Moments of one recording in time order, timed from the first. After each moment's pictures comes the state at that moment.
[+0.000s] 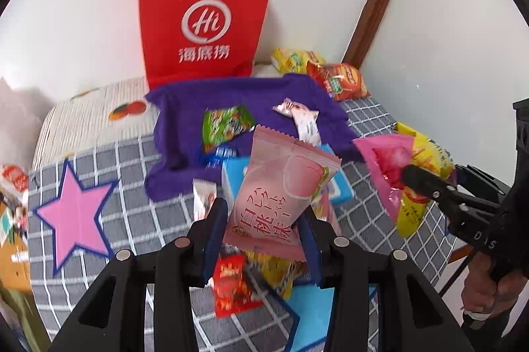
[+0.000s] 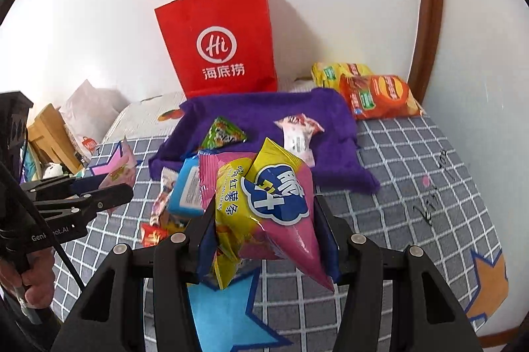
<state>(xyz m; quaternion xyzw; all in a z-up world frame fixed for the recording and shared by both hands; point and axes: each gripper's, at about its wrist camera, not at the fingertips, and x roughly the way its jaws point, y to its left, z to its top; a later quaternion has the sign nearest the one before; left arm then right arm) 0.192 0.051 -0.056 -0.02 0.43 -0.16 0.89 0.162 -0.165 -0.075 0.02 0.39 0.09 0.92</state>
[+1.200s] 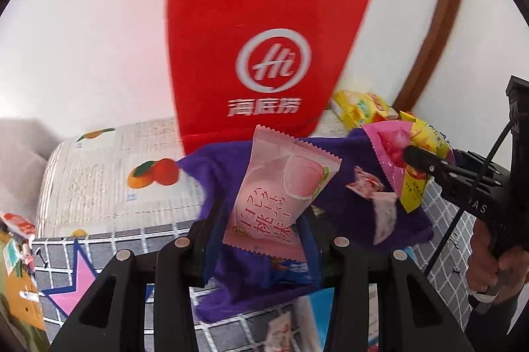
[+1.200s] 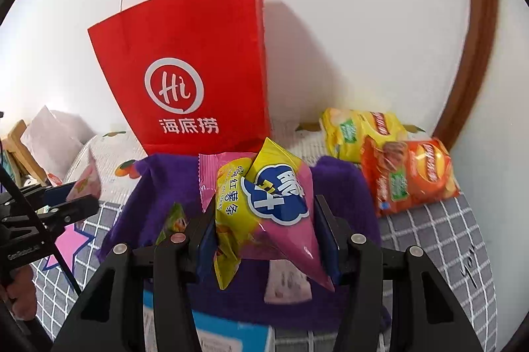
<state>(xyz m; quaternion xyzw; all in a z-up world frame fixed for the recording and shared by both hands) 0.336 0.092 -0.069 -0.04 0.41 -0.09 0.91 0.356 -0.141 -0.086 -0.01 0.38 0.10 0.92</state>
